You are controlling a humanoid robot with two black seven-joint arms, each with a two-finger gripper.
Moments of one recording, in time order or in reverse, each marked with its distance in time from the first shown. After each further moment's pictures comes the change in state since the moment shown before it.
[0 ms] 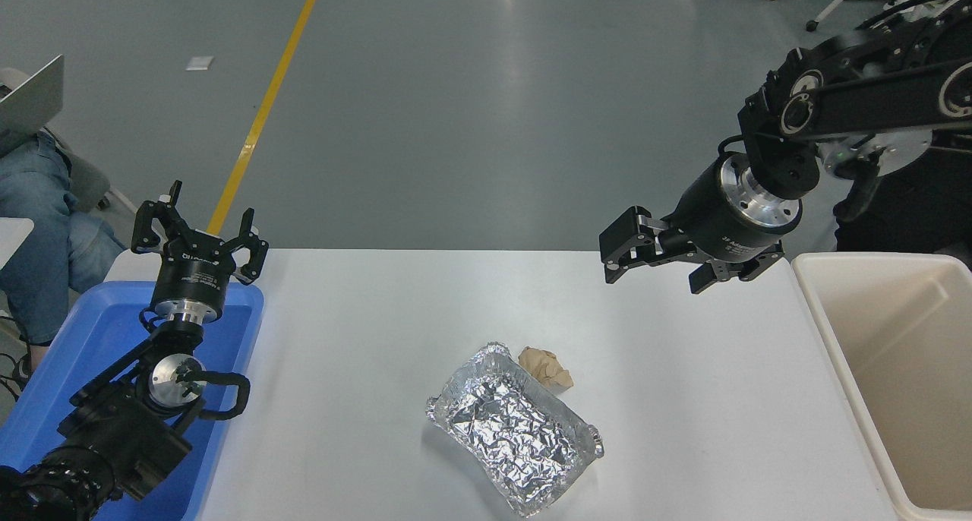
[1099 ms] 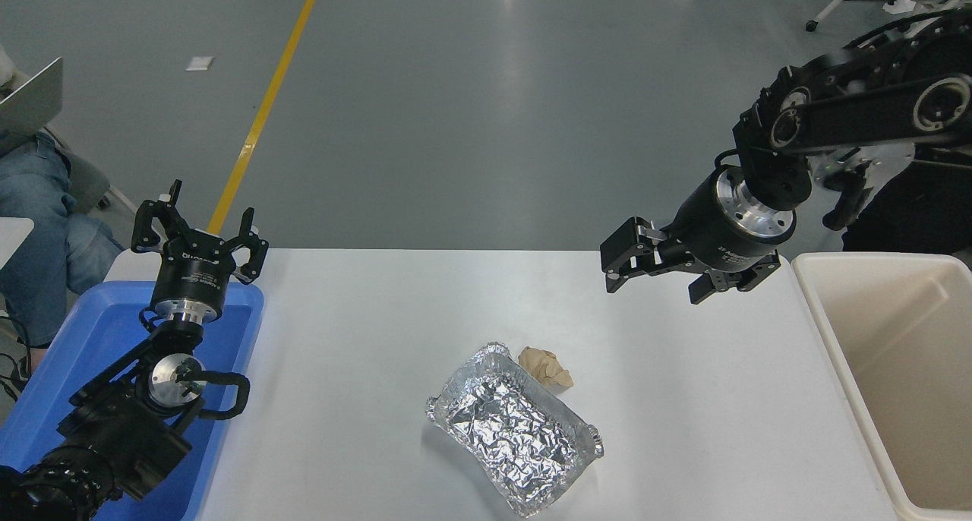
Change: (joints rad) left arm -0.001 0.000 -0.001 -0.001 0.000 0.000 0.000; right arm -0.060 0.016 -0.002 -0.041 0.008 0.000 0.000
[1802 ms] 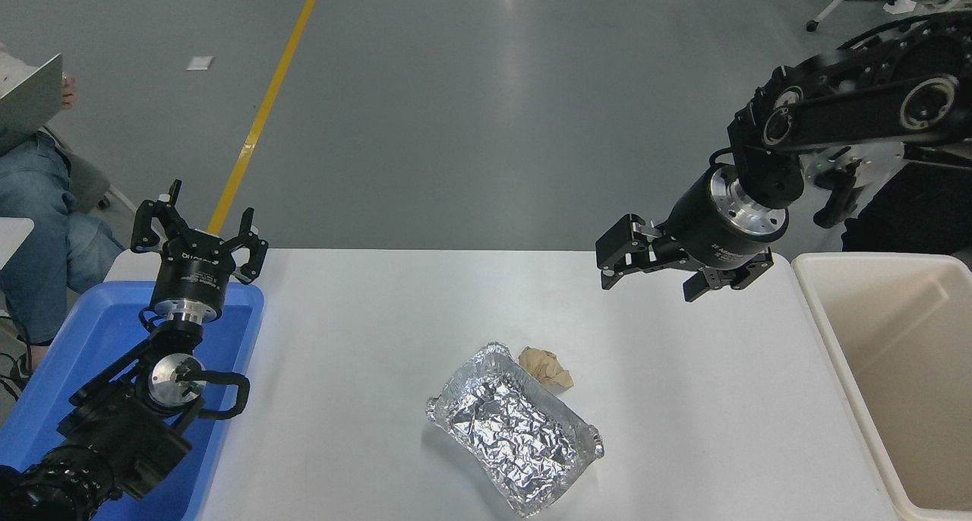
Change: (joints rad) left arm 0.000 0.001 0.000 -0.001 0.000 0.000 0.000; right arm -0.023 0.005 0.004 -0.012 0.008 0.001 0.001
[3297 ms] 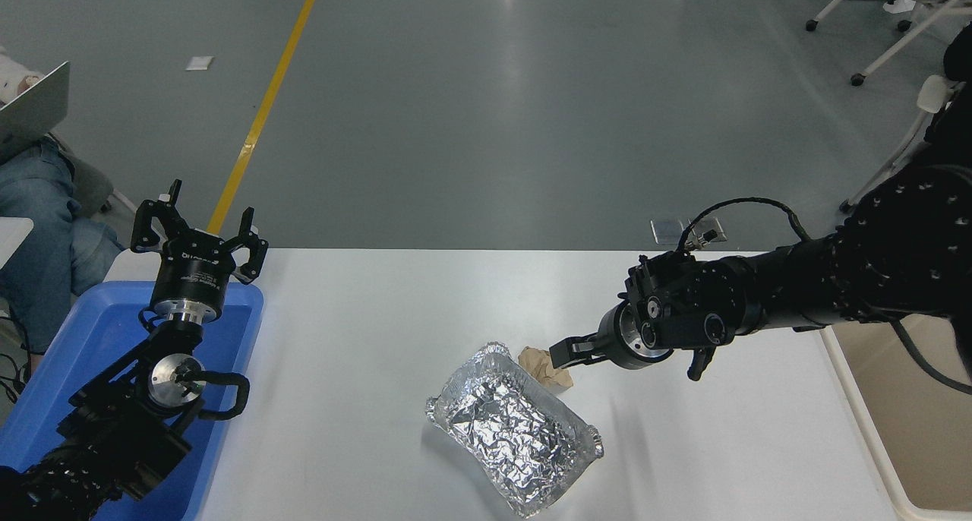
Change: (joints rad) left arm 0.000 0.000 0.000 0.000 0.000 0.000 0.000; right arm -0.686 0.239 0.143 -0.389 -0.398 -0.432 0.008
